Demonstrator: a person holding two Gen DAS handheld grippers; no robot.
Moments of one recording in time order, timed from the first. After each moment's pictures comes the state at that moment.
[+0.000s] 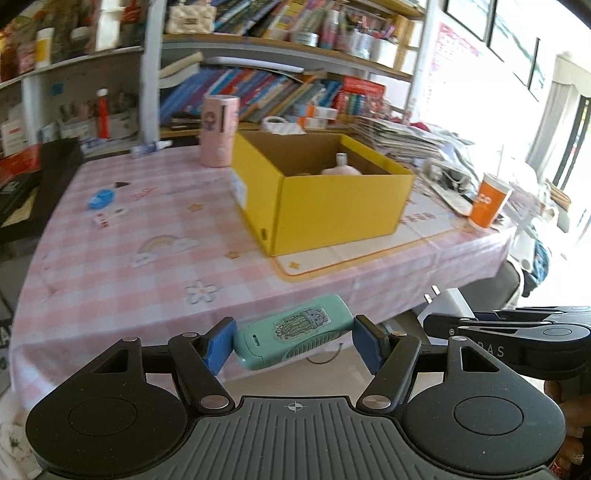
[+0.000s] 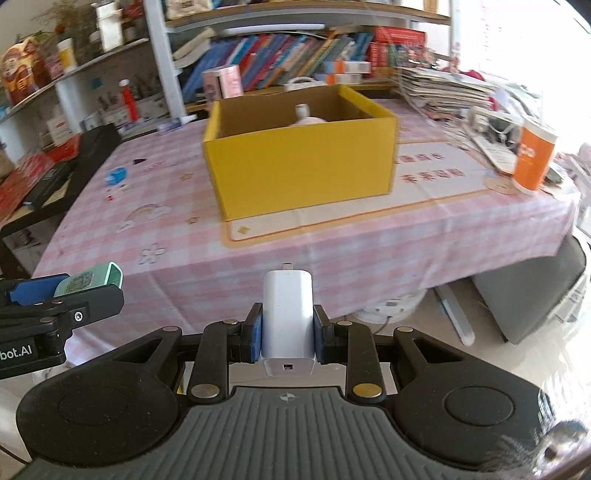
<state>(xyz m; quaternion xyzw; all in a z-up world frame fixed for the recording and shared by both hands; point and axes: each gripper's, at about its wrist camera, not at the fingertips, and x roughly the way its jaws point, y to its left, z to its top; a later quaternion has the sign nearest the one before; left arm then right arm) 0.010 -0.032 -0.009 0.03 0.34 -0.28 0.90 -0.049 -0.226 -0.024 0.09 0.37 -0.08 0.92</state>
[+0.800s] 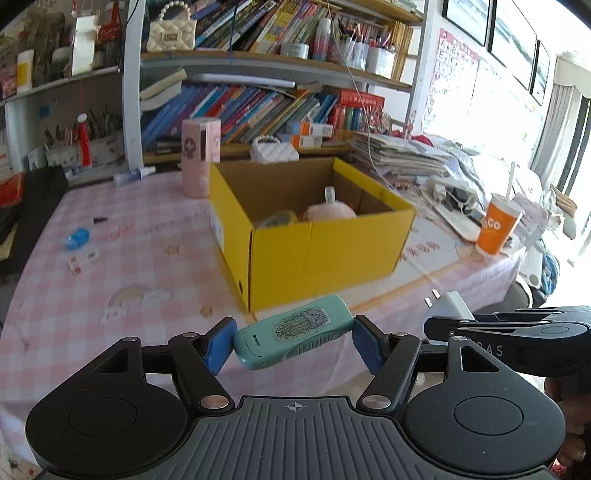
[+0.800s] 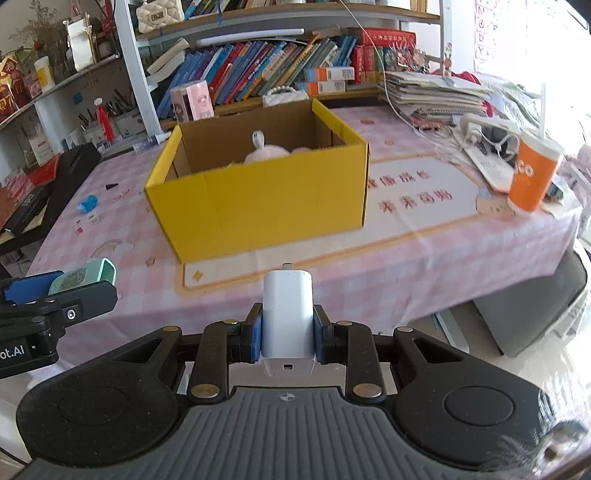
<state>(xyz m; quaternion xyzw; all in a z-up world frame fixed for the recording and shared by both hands) 0.058 -0.093 0.008 0.03 0.32 -0.27 0.91 0.004 -0.291 -0.011 0.10 0.37 -0.08 0.92</state>
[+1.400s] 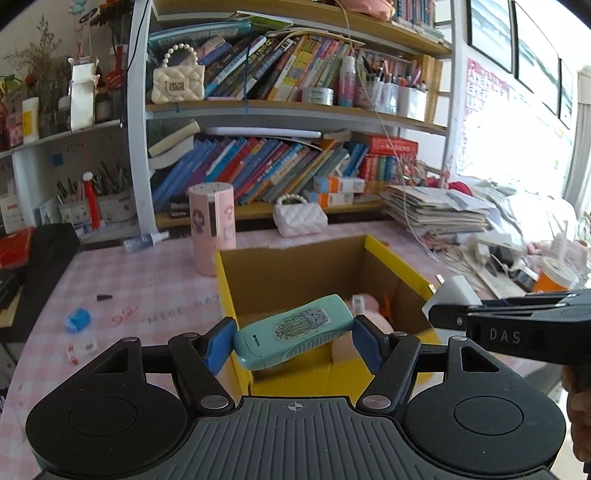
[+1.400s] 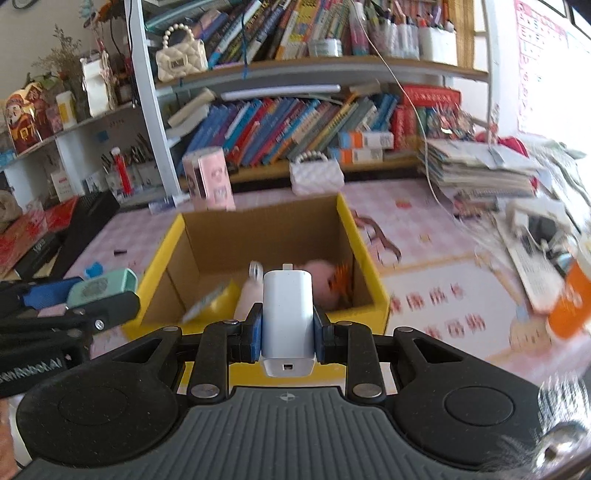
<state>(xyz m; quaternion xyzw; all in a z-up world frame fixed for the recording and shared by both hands) 0.141 -0.160 0.036 0.03 0.25 -0.21 0.94 0.116 -0.353 0.035 0.07 0.30 -0.01 0.95</state>
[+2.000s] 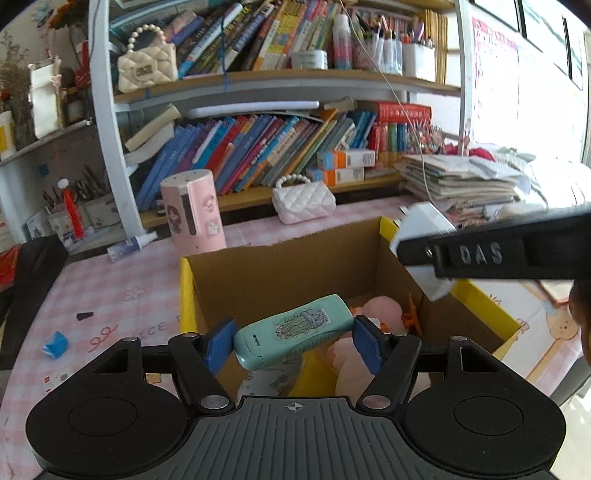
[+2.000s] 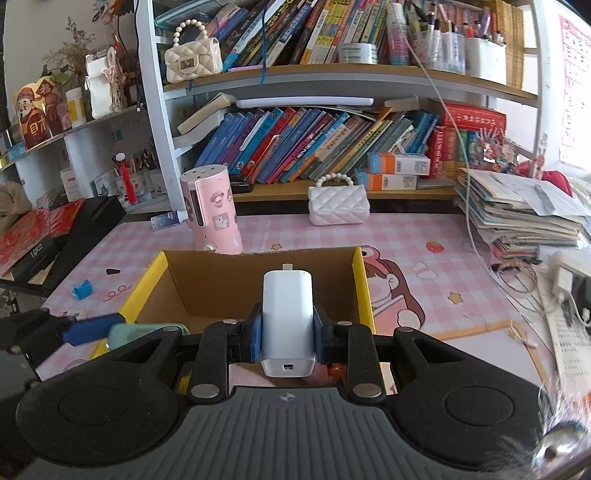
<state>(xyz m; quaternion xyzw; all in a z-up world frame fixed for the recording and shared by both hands) 0.202 -0.226 0.002 0.09 0.28 -0.18 0.94 0.215 -0.385 0.033 0.04 0.29 0.04 0.96</state>
